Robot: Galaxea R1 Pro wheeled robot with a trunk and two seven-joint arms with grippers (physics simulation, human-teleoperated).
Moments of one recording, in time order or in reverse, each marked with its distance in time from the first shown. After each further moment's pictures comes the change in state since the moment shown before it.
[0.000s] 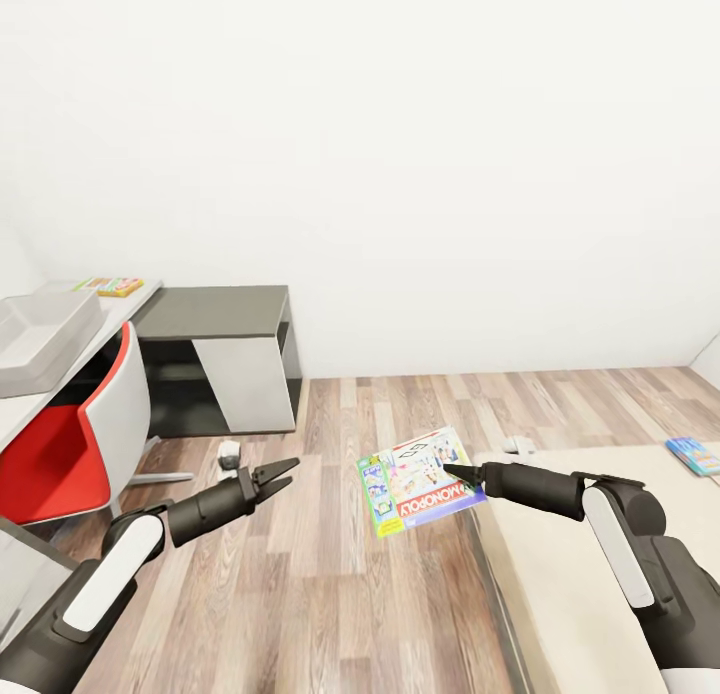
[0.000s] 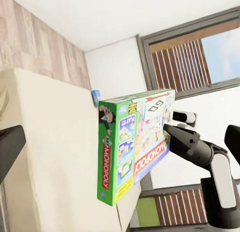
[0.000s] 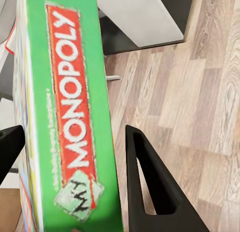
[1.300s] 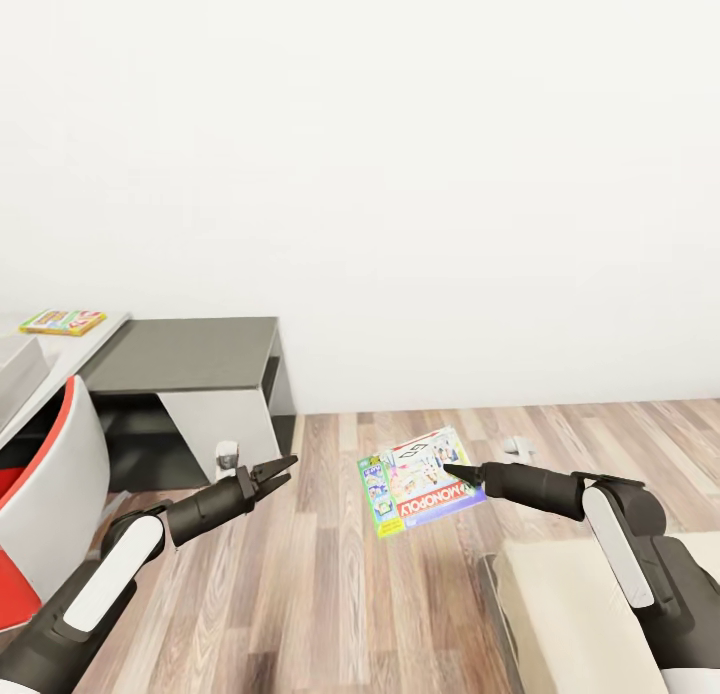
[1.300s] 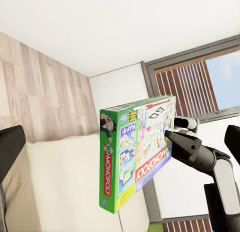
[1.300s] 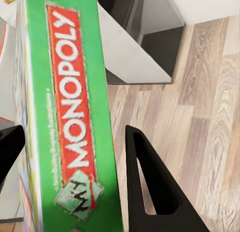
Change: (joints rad) left arm 0.000 0.000 -0.001 0.005 -0.002 -0.035 -0.004; right arm 0.000 0.000 0.000 -0.001 0.006 -0.002 0.000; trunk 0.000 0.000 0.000
